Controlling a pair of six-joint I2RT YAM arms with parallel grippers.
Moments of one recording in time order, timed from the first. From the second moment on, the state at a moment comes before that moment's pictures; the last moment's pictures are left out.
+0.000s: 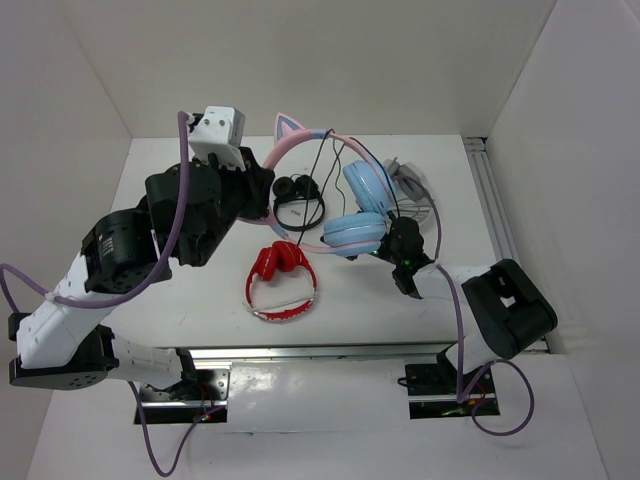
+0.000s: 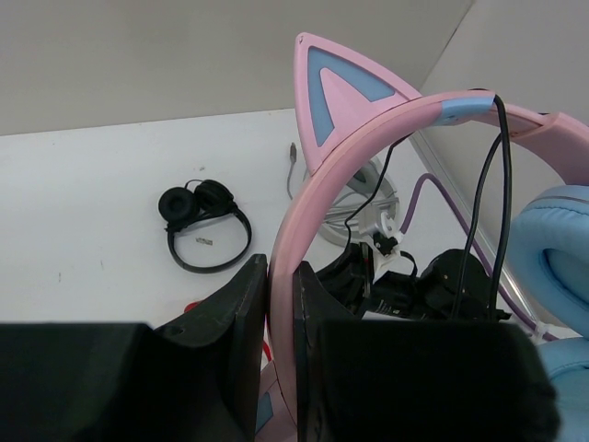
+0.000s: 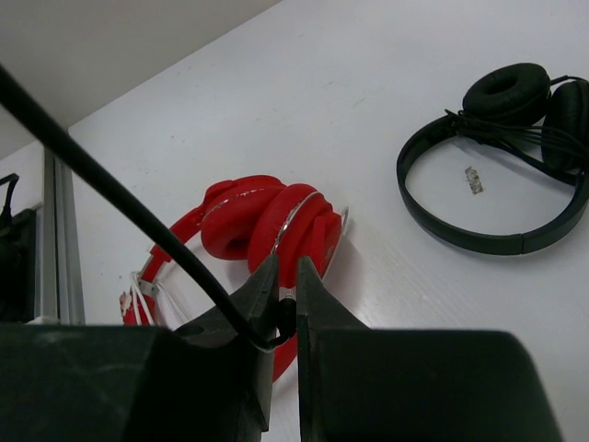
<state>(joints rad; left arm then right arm) -1.13 1.29 2.00 -0.91 -0.80 -0.38 0.50 1.50 0.52 0.96 -0.57 0.27</state>
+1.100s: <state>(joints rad) -0.75 1.35 1.89 -1.00 -0.98 -0.73 1.23 0.89 0.44 0.48 -0.04 0.05</state>
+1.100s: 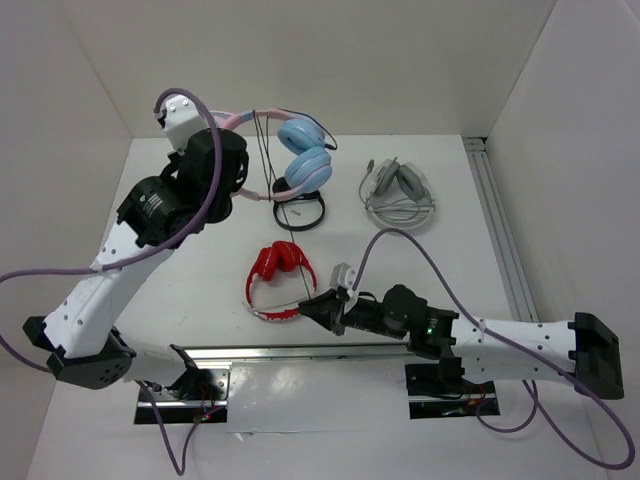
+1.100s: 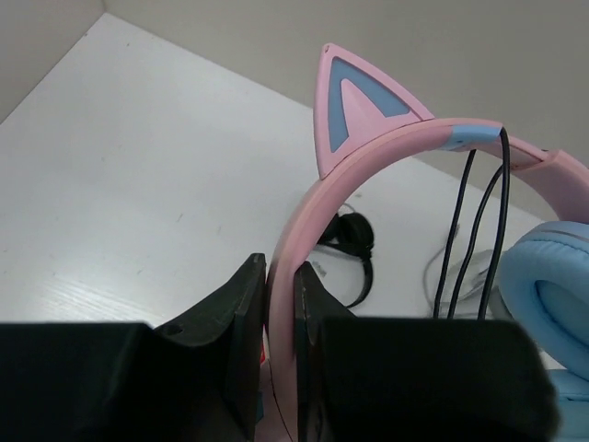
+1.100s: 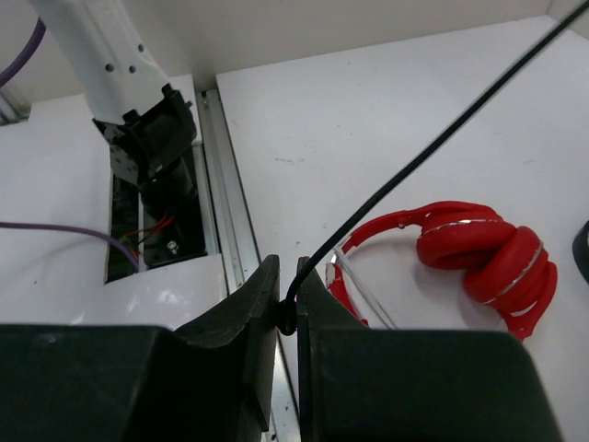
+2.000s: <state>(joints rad) -0.74 1.21 1.25 -0.41 -0.85 -0.36 1.30 1.05 0.91 -0.08 0.03 -0.20</state>
